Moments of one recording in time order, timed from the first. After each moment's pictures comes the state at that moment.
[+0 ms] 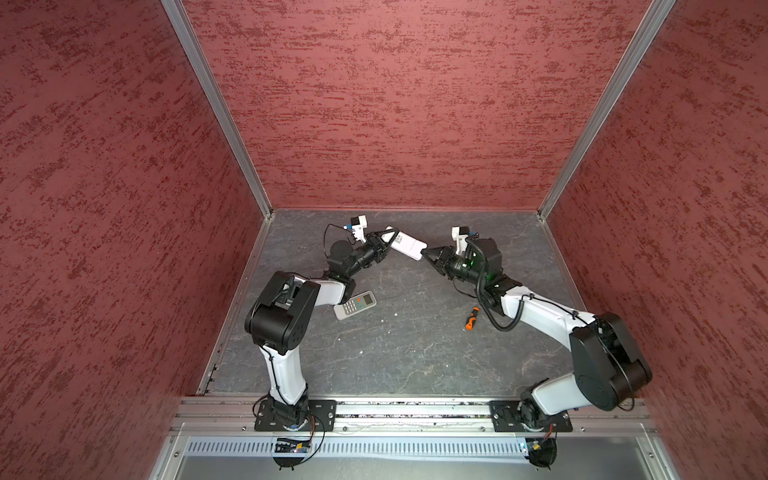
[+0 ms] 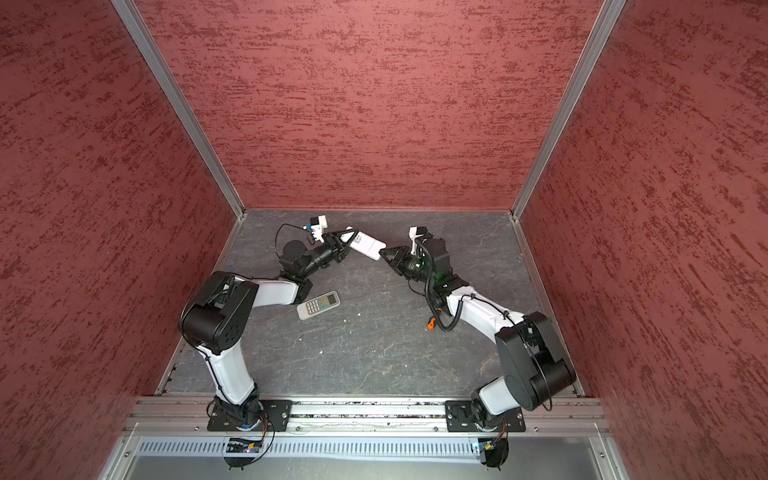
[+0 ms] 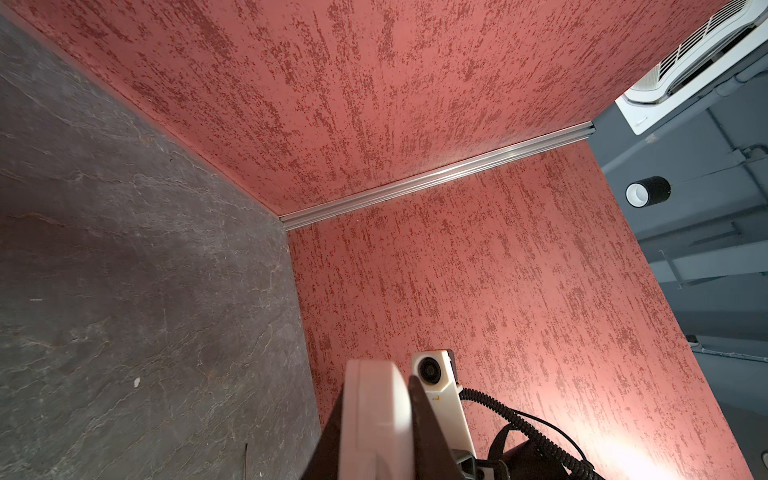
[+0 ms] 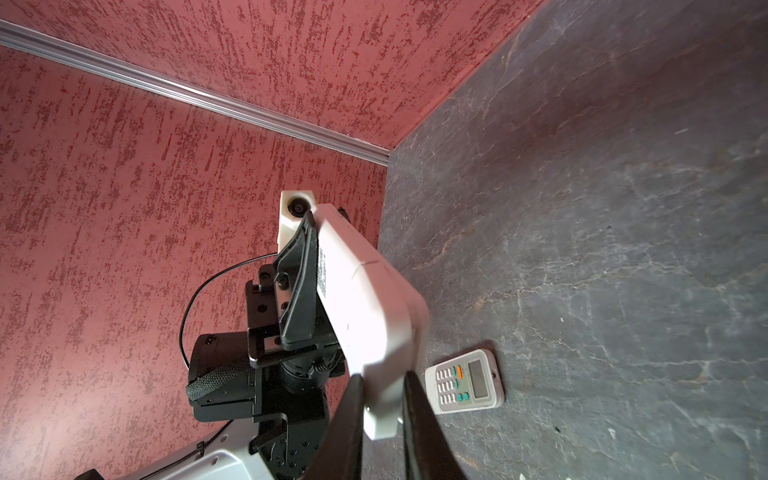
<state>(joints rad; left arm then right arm) -0.36 1.86 0.88 1.17 0.54 -1.40 0.45 1.49 0.85 0.42 -0.47 1.15</state>
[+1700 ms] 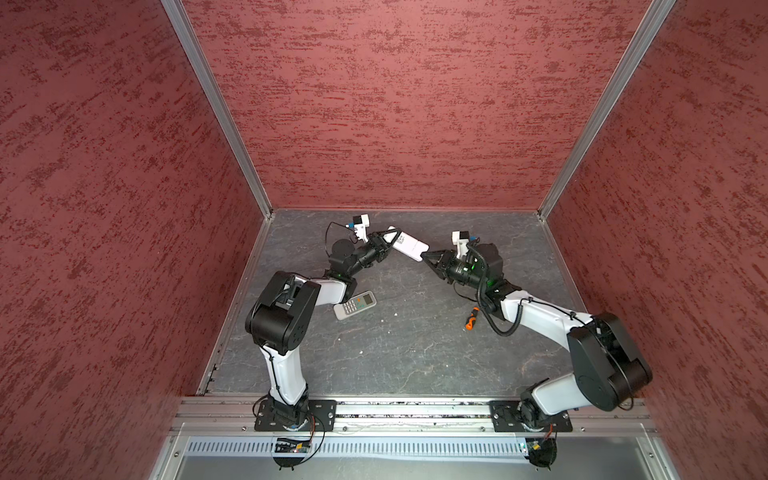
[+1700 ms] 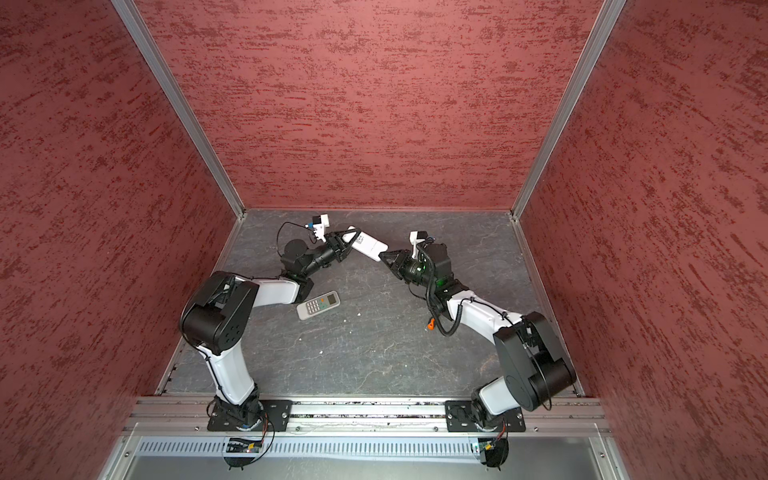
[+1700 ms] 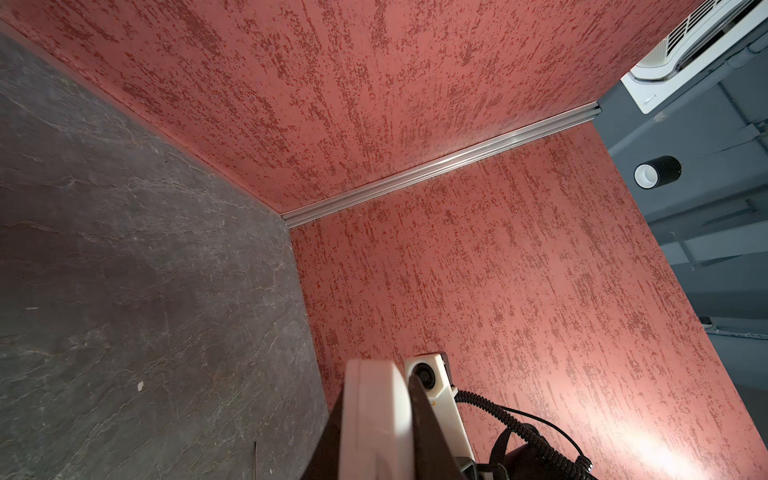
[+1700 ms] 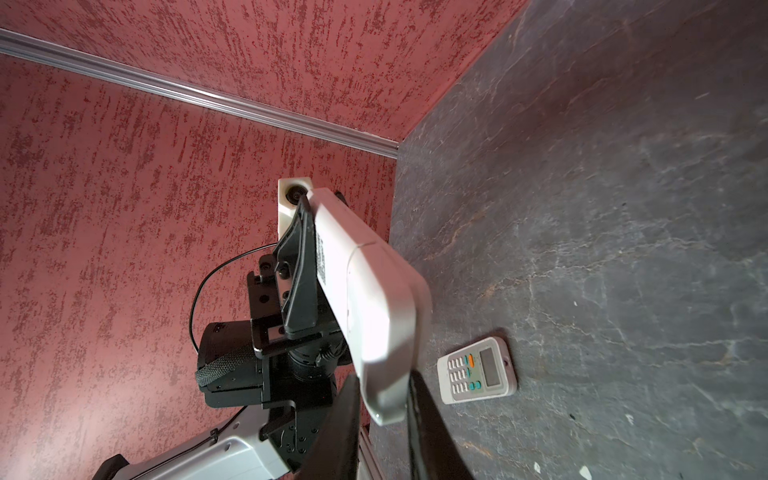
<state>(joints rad) -0.37 1.86 0.90 1.15 0.55 -1.36 0.45 1.49 0.79 0.52 -0.50 1.21</state>
